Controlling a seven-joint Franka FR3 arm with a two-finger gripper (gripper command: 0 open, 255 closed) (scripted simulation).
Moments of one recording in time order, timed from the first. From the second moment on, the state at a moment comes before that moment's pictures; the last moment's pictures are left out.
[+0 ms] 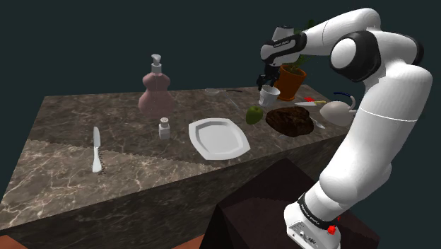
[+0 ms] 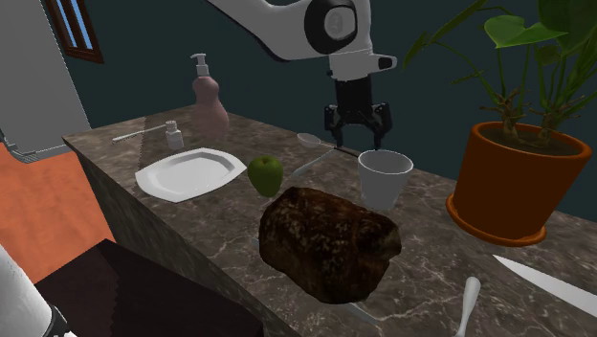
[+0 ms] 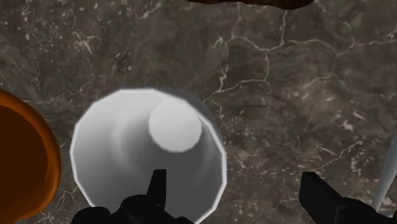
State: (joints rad) arm -0.18 0.30 -0.31 -1.80 -0.07 2.20 -0.31
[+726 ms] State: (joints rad) arm -0.21 0.39 -0.30 -1.80 -0.04 2.29 -0.33
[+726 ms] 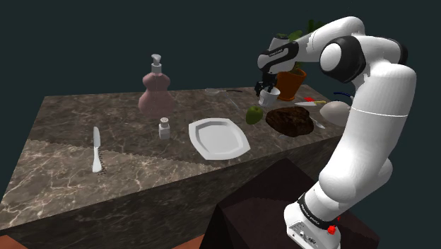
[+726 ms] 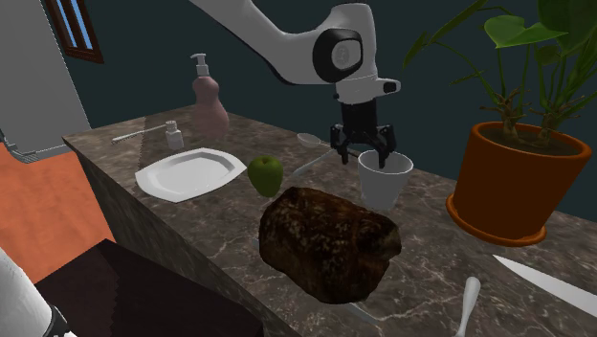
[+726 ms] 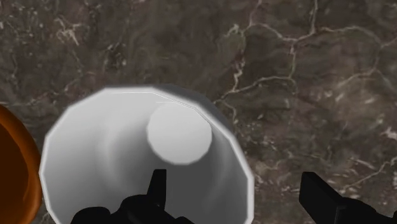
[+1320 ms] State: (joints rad) arm -0.21 0.39 -0.30 -1.80 -0.04 2.29 -0.33
